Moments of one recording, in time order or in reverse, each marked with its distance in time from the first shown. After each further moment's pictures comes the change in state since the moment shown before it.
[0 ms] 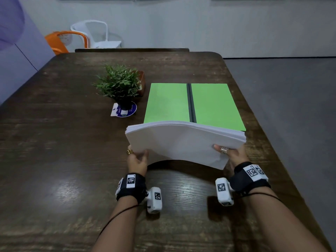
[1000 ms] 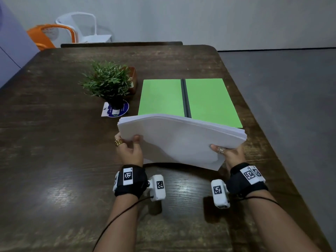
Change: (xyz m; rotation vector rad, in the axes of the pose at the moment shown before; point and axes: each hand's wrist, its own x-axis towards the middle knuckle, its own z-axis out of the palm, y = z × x) left_hand 0.021 0.051 0.022 -0.082 0.200 0.285; right_hand 0.005 0.003 0.001 0.000 0.115 -0.023
